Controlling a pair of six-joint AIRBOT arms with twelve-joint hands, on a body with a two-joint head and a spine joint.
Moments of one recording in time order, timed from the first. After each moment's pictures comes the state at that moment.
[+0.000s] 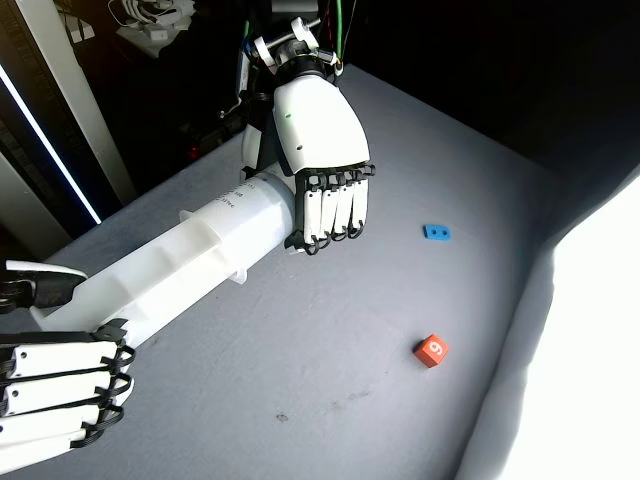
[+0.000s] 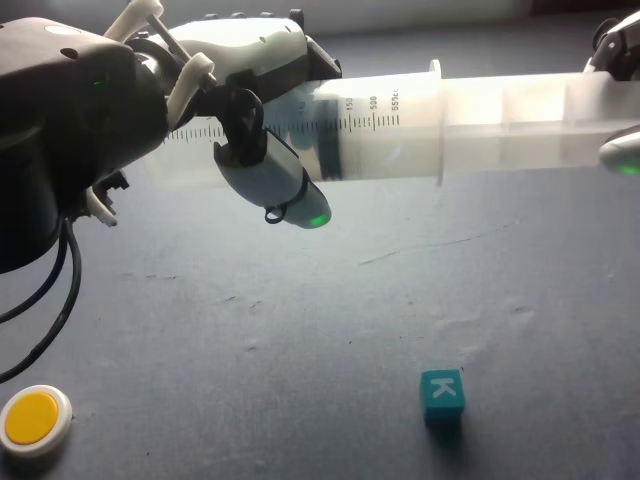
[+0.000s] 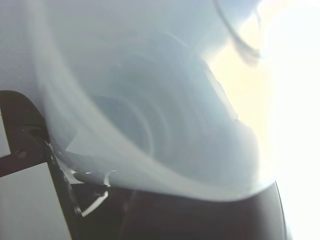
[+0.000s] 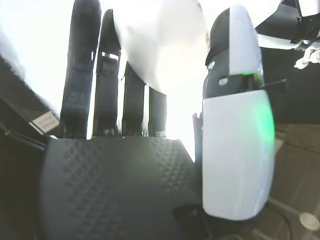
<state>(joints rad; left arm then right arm) 0.31 -1.04 0.91 -1.65 -0.46 2.35 -0.50 -0.65 0.88 0.30 0.51 -0.54</state>
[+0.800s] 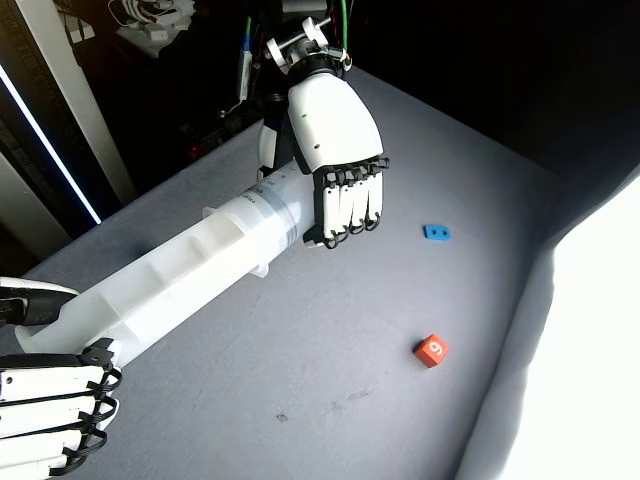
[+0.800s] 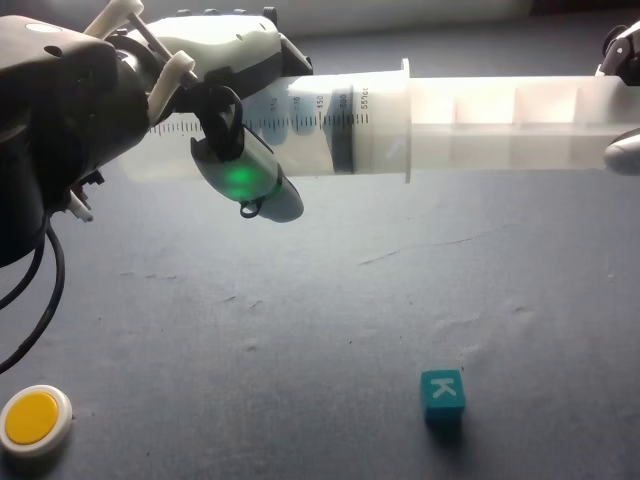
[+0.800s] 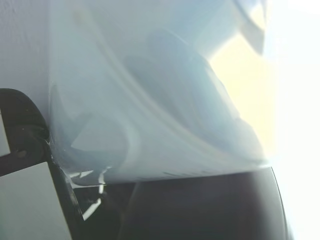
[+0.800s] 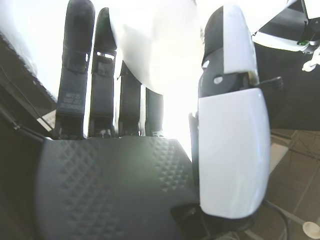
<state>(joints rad) 0.31 -1.02 0.91 -1.65 -0.50 2.37 -0.51 -0.65 0.87 0.30 0.51 -0.54</state>
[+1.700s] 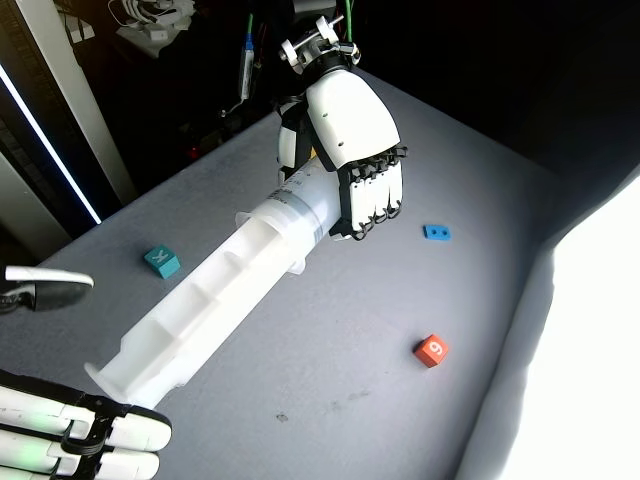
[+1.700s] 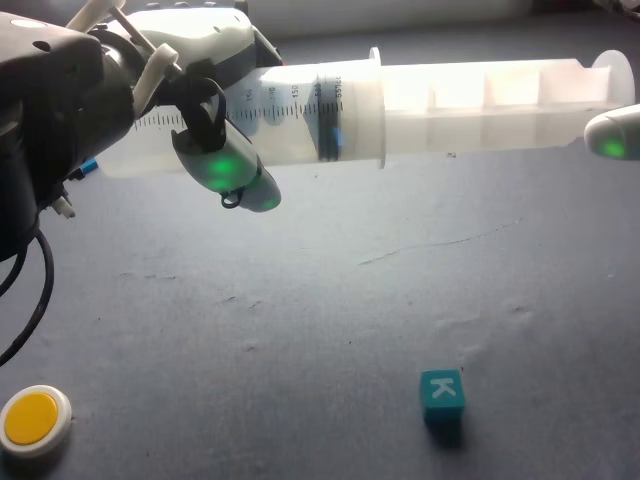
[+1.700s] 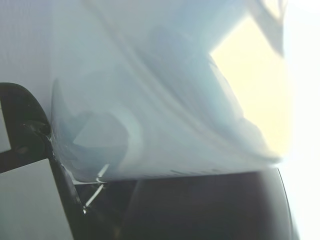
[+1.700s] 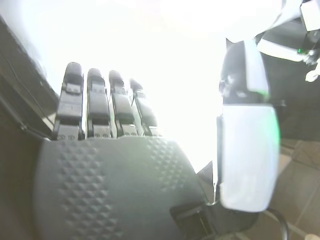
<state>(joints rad) 0.31 -1.02 0.91 -1.65 -0.55 2.37 -0.51 -0.65 0.88 0.29 0.50 -0.55</state>
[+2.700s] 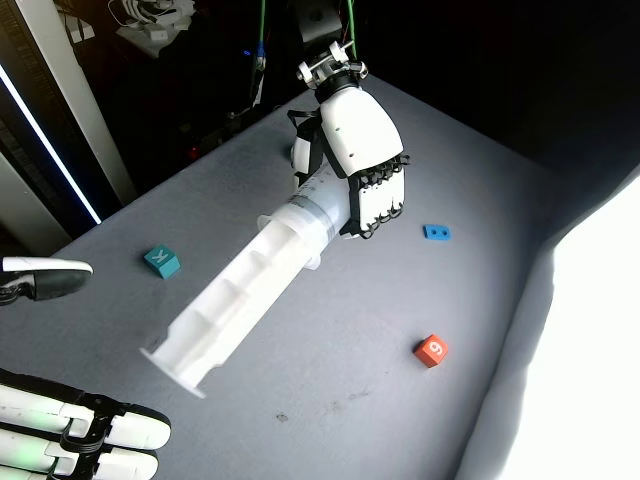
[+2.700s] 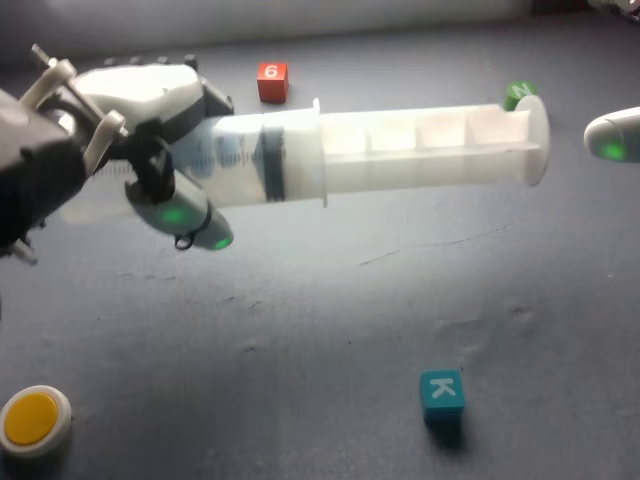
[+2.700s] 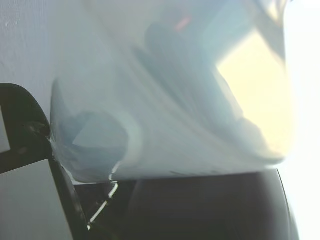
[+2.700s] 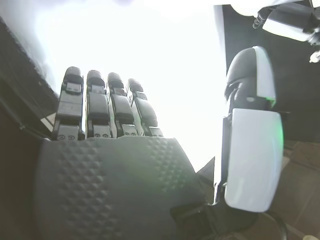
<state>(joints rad) 0.52 -0.98 0.97 -1.31 -0.51 1.96 -0.52 -0.65 0.88 0.28 0.50 -0.55</state>
